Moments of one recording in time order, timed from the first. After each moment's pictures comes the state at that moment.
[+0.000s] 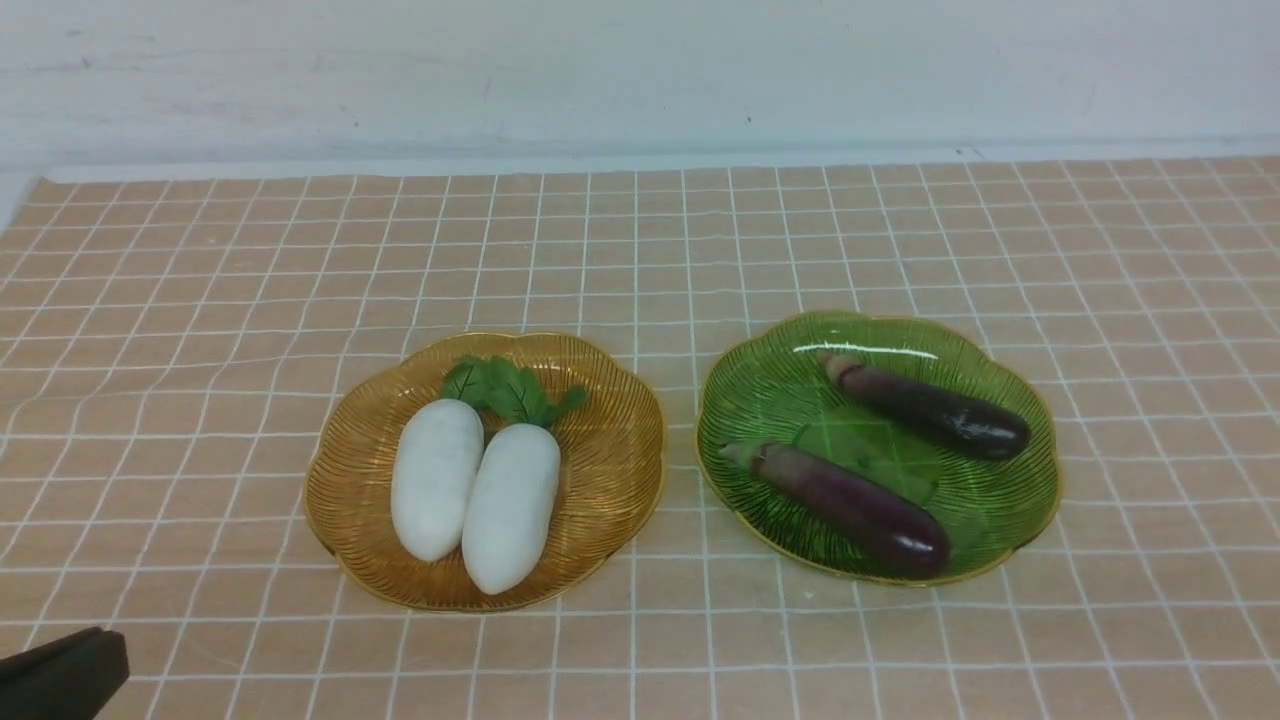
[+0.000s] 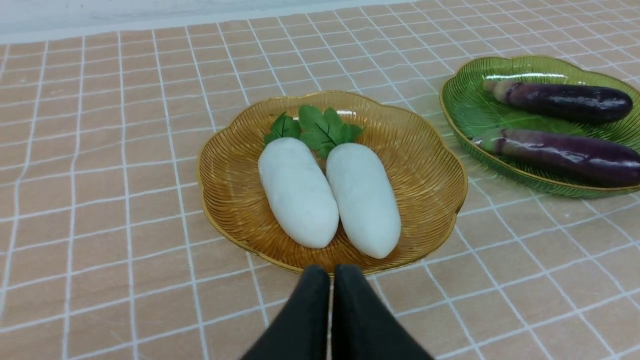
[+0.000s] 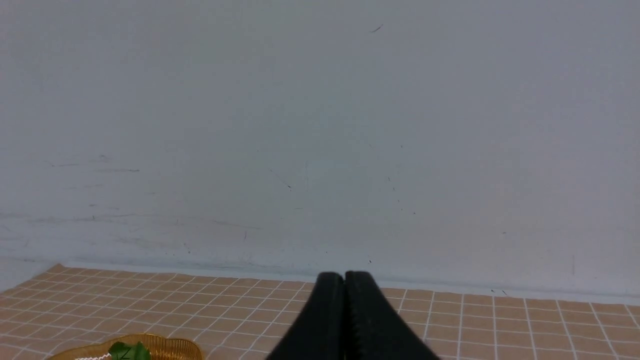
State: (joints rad) right arm 0.30 -0.01 -0.24 -0.12 0.25 0.22; left arm -0.44 0.22 -0.38 0.13 0.59 -0.23
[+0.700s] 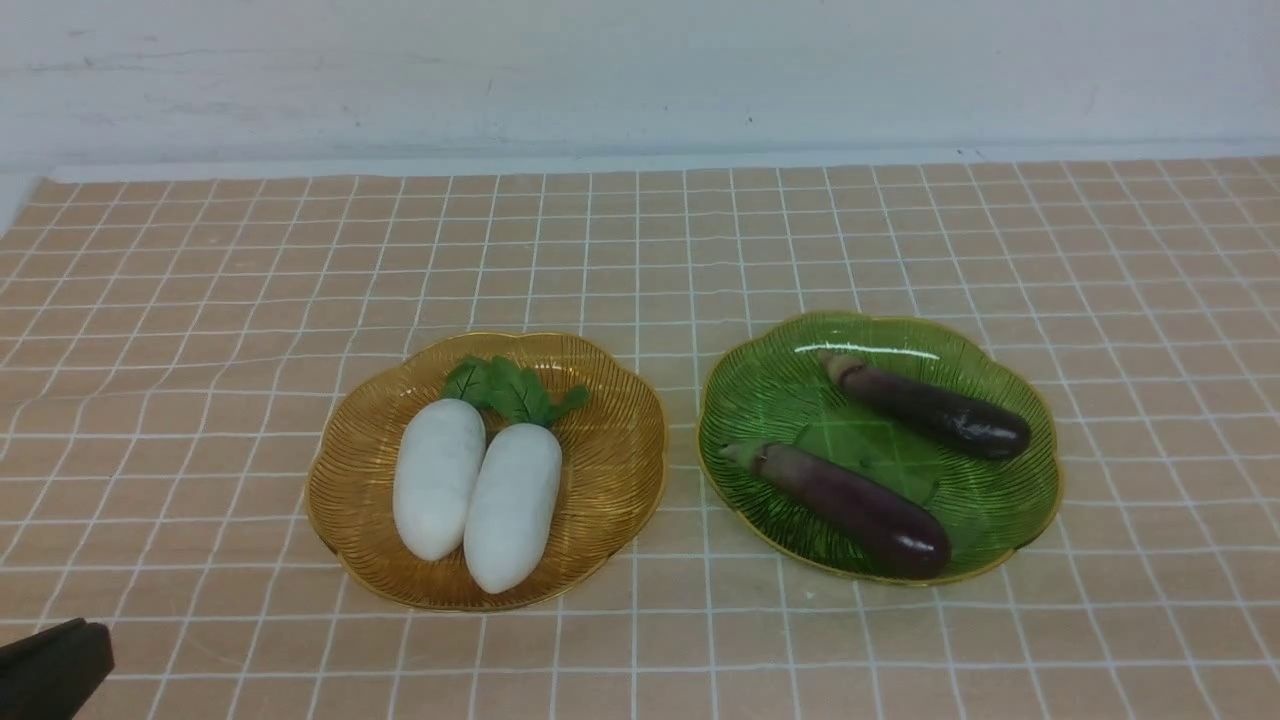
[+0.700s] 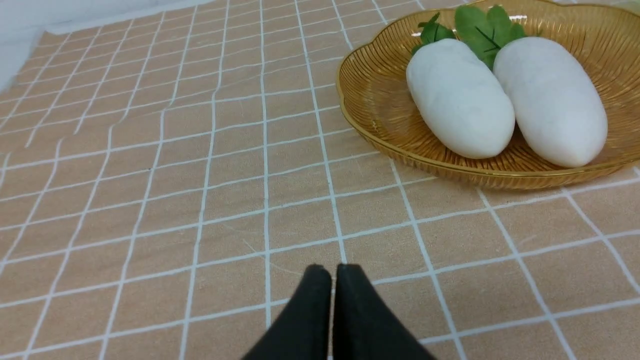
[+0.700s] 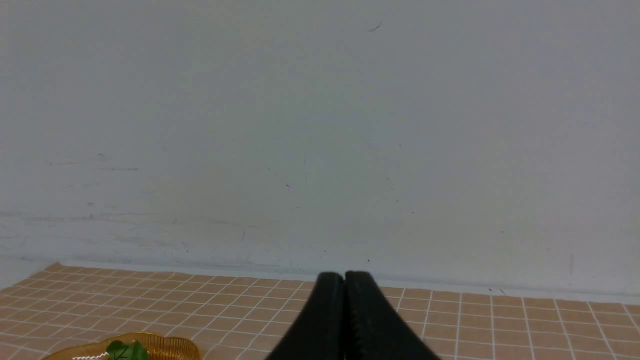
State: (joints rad) right arm 0.30 -0.01 -0.24 -0.13 0.26 0.22; left arm -0.07 -0.01 0.03 -0.02 0.38 0.12
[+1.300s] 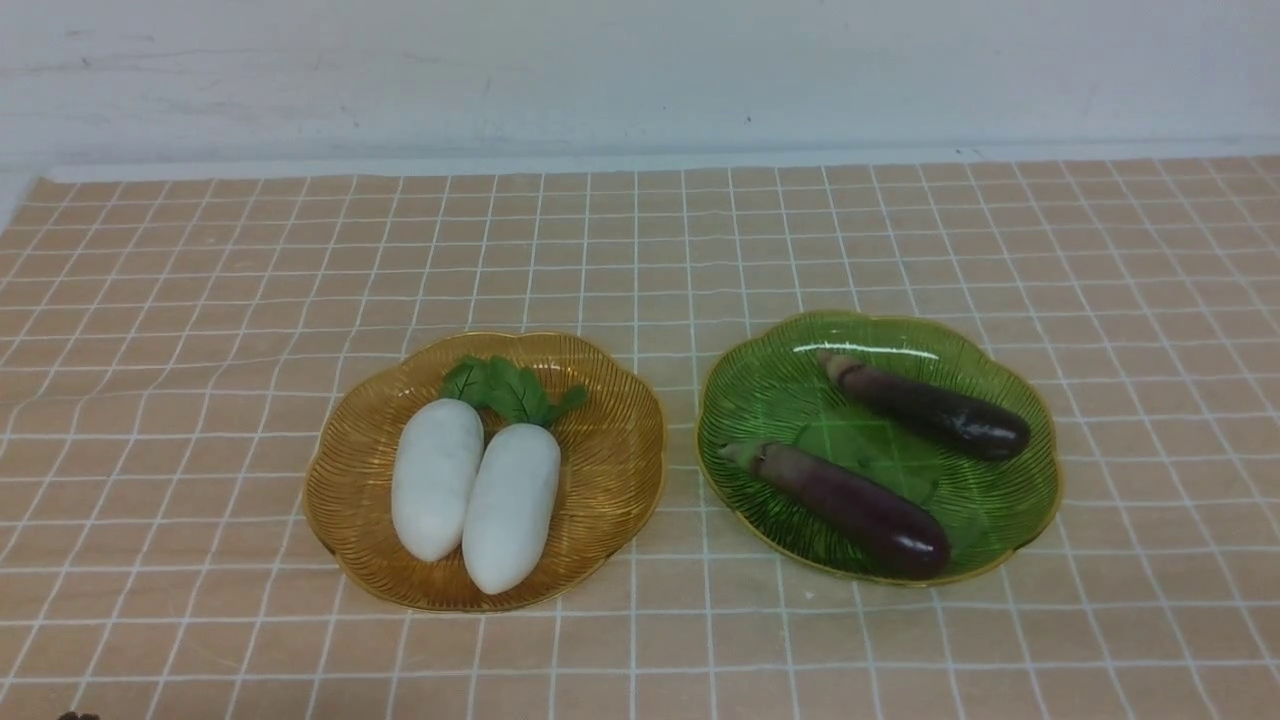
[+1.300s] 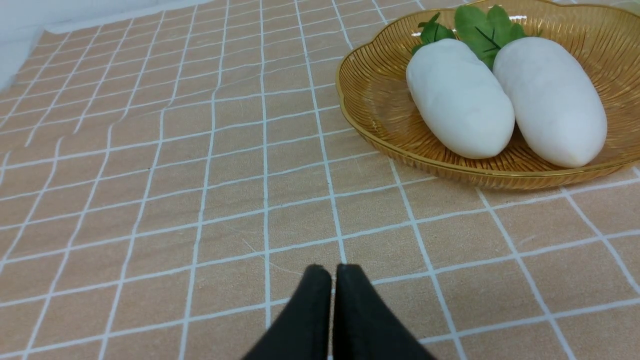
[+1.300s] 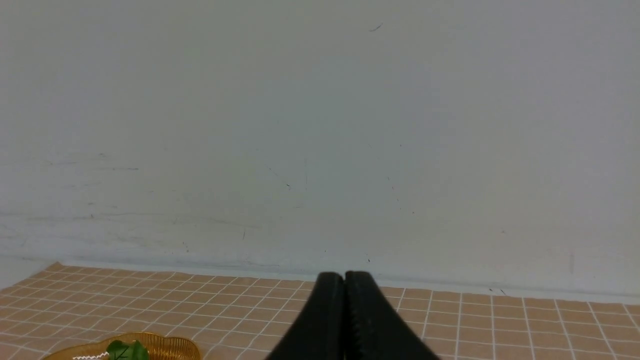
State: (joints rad) right arm 0.30 -0.01 -0.24 -0.13 0.26 0.22; left arm -0.07 -0.01 0.03 -0.02 0.38 0.12
